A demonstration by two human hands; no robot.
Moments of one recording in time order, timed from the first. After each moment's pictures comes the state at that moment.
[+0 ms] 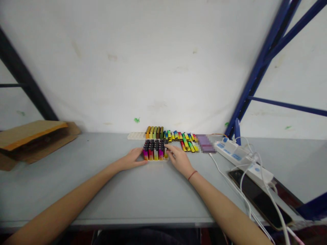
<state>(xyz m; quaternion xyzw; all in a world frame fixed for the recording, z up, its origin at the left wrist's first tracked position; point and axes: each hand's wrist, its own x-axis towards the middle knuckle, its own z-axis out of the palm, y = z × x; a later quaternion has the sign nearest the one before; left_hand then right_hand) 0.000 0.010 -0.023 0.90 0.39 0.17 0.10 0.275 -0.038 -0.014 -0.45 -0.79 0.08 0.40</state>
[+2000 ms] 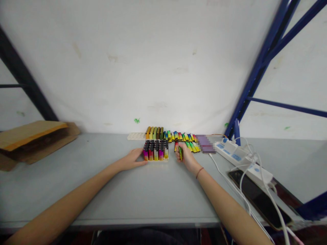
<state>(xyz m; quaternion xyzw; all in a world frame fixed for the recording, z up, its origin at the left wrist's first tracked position) 0.000 0.011 -0.024 0.90 0.39 0.16 0.10 0.292 -0.024 -0.008 -0.41 -0.44 0.62 0.50</state>
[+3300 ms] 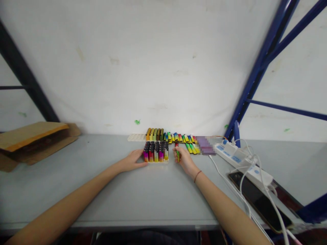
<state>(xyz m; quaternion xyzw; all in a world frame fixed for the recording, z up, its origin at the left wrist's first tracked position) 0.001 0.008 -0.020 0.90 0.39 0.17 0.11 0.278 -0.034 -0.004 -0.38 -0.41 0.60 0.56</state>
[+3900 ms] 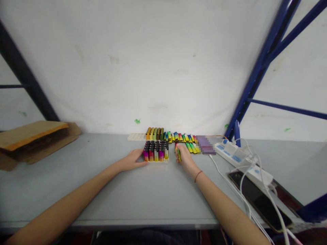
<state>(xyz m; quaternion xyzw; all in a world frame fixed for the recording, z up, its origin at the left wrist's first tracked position) 0.001 0.010 -0.022 0.90 0.39 0.17 0.10 0.279 -0.036 -0.006 -0.44 -0.43 0.54 0.57</state>
